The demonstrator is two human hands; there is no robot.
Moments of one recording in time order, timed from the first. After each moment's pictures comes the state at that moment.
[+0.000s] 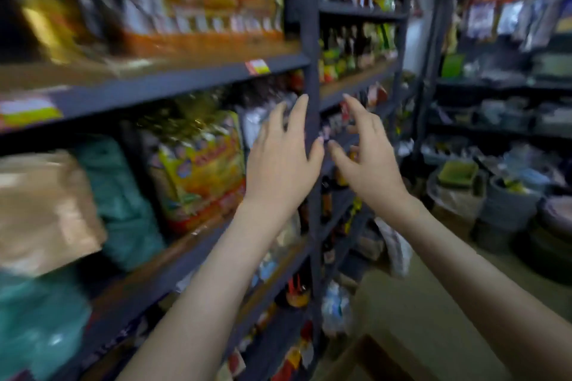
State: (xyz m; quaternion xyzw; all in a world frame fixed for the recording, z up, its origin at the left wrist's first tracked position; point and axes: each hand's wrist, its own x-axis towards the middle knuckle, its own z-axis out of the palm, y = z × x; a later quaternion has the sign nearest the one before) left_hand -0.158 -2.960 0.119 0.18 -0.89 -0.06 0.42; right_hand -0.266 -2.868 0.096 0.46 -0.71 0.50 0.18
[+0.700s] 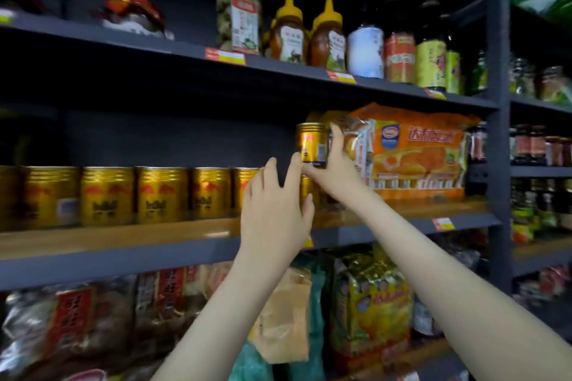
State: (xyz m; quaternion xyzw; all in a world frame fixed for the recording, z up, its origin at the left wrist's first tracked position) left_hand 0.038 -3.051 0.229 0.39 -0.72 0.24 0.52; right_hand -0.104 -3.082 0.287 0.65 -0.53 0.54 0.07
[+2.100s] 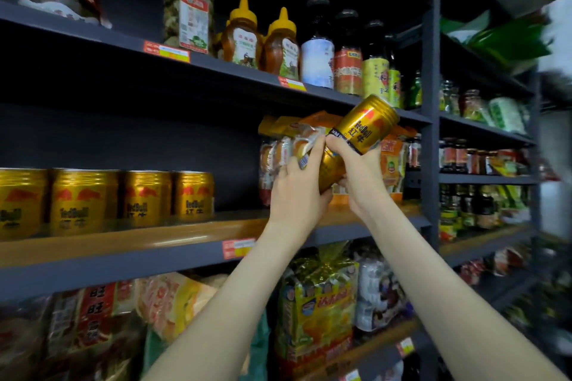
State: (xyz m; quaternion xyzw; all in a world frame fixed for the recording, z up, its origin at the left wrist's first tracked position) left_hand -0.075 -3.061 0.261 0.29 -0.80 0.10 0.52; right_hand -0.173 -3.023 0.295 0.45 -0.33 0.81 -0.15
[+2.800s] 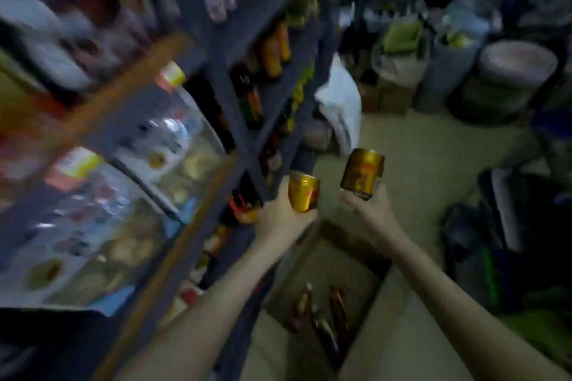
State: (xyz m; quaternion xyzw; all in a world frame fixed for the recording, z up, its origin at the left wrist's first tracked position) left_hand -0.291 -2.945 -0.230 0.28 -0.90 -0.33 -0.06; right_hand -0.367 -2.789 -0.250 -0.02 -0.76 0.62 -0.17
